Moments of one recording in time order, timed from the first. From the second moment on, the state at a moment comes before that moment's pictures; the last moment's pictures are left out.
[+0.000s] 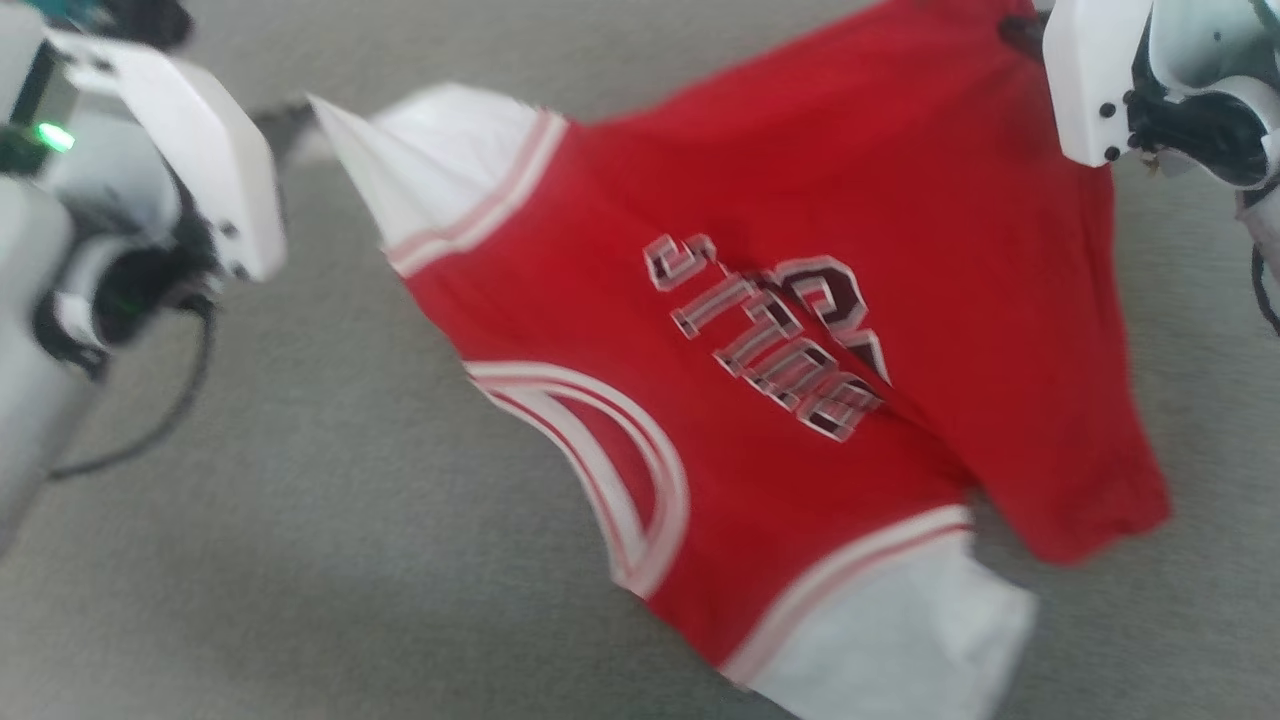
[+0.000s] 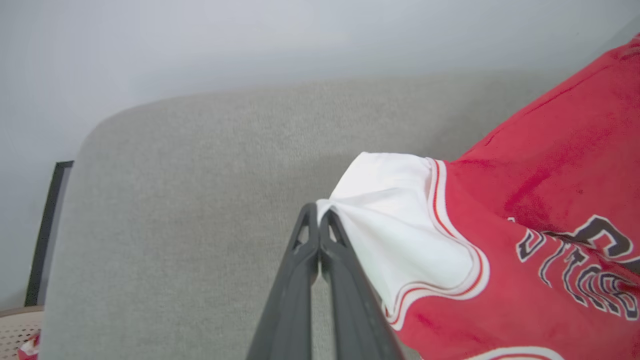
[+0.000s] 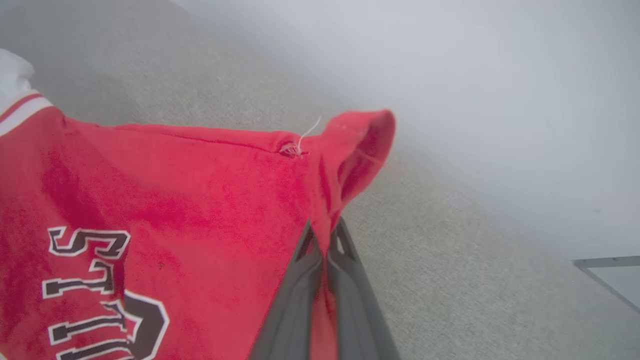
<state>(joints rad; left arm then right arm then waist) -1.02 0.72 -0.73 0.30 -1.09 0.12 0.47 -1.24 -0.48 0.71 0.61 0.79 0.13 0.68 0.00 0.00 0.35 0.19</state>
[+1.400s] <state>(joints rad) -1.81 0.59 -0.74 0.78 -0.61 -0.02 -0.23 -1.64 -0.28 0.53 1.01 0.36 0.13 -0.18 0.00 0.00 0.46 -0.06</state>
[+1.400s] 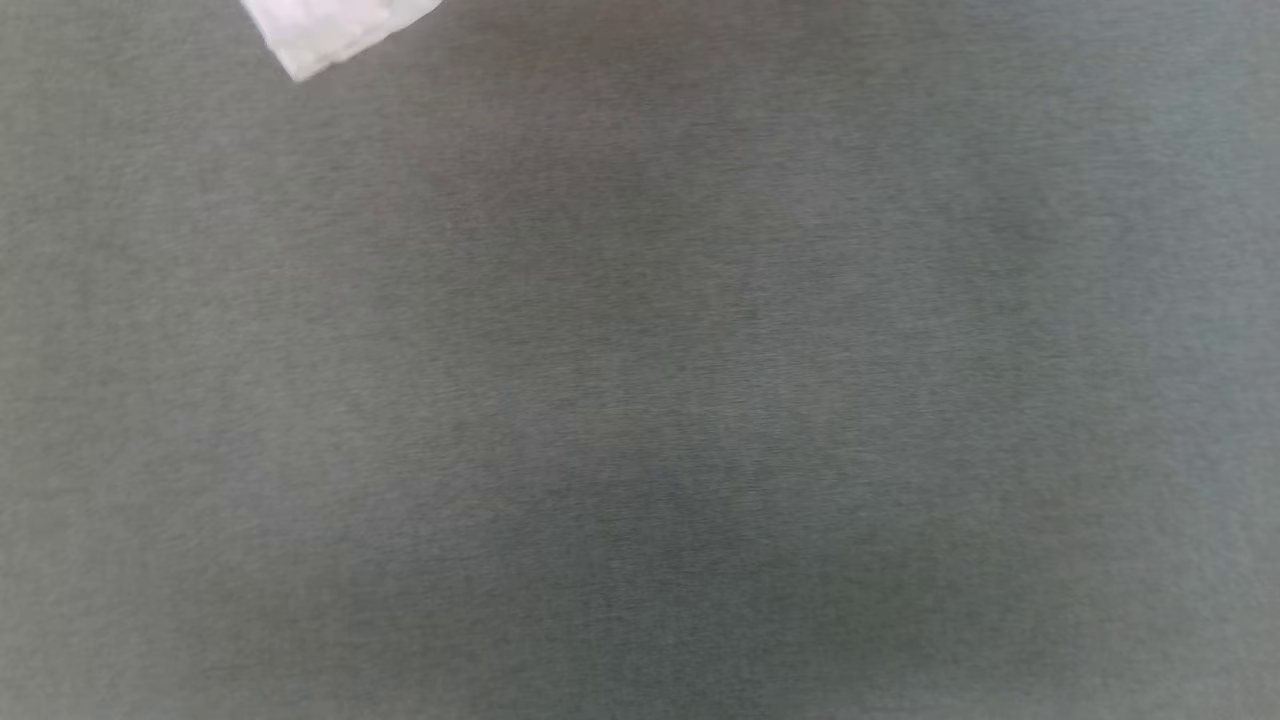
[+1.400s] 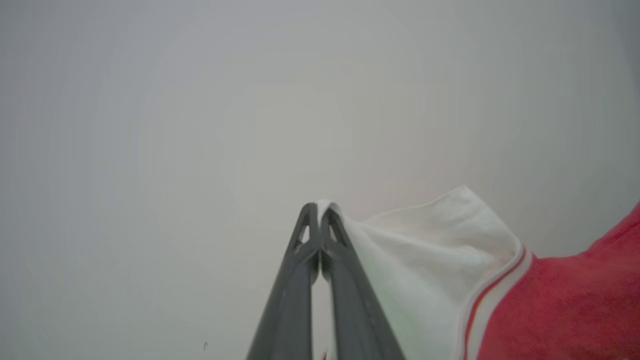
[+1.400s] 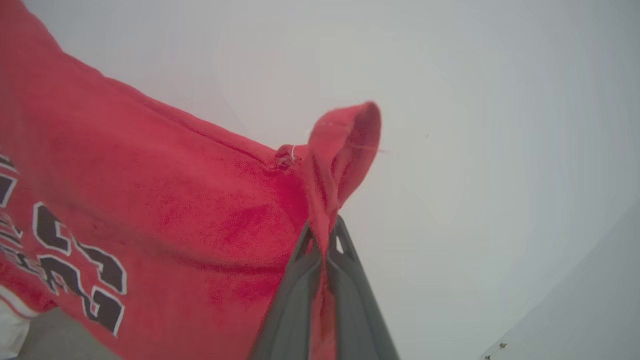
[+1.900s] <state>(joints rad) -1.46 0.60 -0.89 0.75 -0.85 -0.13 0.06 -1.35 -0.31 0.72 1.00 0.58 0.13 -0.05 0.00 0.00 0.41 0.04</state>
